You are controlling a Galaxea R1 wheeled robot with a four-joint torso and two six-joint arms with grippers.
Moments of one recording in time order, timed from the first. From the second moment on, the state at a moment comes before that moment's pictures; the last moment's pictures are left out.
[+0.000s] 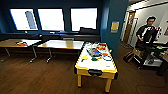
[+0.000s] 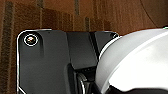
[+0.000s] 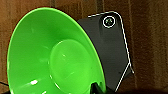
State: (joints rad) left arm 1.40 2.78 -2.27 0.90 0.00 -0.88; right arm -1.41 2.89 -2.61 0.64 -0.06 -0.49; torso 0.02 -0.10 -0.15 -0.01
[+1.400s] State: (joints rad) left arm 1.42 2.82 -2.37 0.90 0.00 -0.89; right arm -1.41 2.89 -2.62 0.62 -0.06 -0.49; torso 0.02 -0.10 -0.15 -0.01
